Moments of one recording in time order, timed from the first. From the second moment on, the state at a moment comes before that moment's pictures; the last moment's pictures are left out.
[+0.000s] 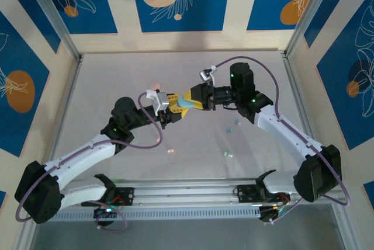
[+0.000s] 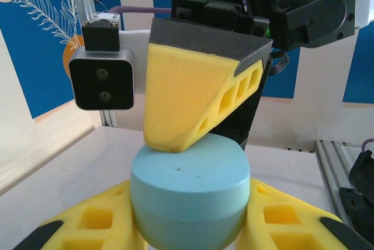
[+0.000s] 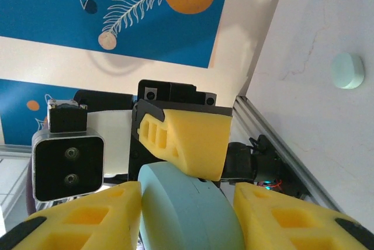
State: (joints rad) left arm -0.67 1.11 0.68 0.53 0.59 0.01; right arm 0.49 1.30 1.07 -0.07 -1.07 1.09
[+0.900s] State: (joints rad) left arm -0.68 1.14 0.68 0.60 0.56 -0.04; right arm 0.48 1.28 0.99 0.22 -1.11 1.33
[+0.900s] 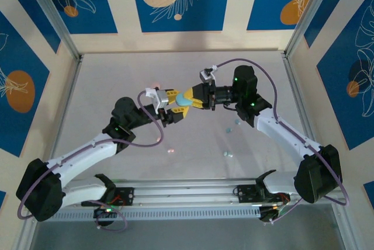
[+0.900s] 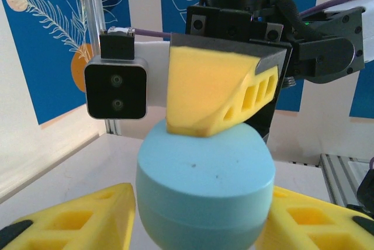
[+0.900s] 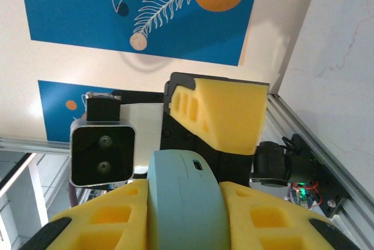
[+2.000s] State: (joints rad) left arm -0.68 1.16 0.68 0.67 0.55 -0.10; right arm 0.49 1.28 0.94 0.37 -1.08 1.43
